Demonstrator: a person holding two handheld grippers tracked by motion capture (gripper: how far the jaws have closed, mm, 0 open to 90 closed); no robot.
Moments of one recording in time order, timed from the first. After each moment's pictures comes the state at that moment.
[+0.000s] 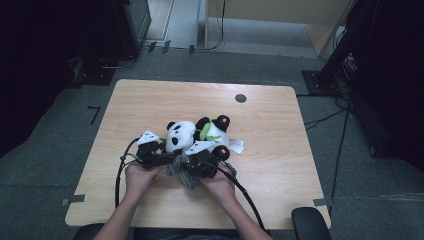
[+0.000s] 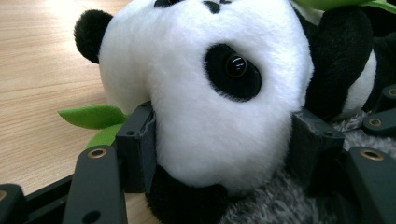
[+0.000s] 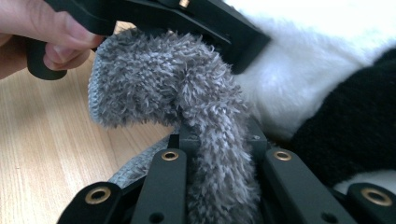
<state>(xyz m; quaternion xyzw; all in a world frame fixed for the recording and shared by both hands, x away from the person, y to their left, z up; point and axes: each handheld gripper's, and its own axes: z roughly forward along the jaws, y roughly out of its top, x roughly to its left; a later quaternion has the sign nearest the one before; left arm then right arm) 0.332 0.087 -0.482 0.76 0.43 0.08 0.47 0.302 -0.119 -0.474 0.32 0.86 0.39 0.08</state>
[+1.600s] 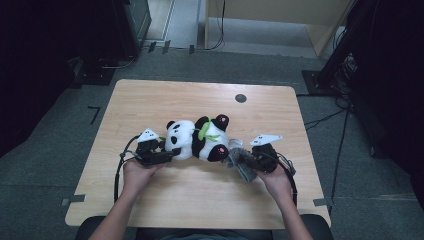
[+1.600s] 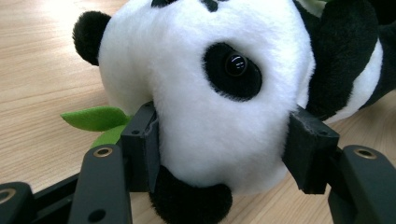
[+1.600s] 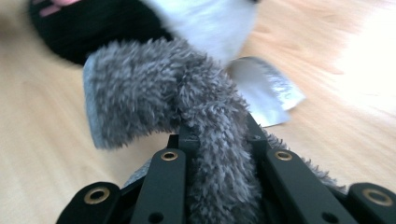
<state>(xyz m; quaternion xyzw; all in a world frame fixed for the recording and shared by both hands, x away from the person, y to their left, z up) 0.340 0.091 -0.482 0.78 0.41 0.08 0.46 0.305 -0.288 -0.457 0.41 0.83 0.36 0.12</state>
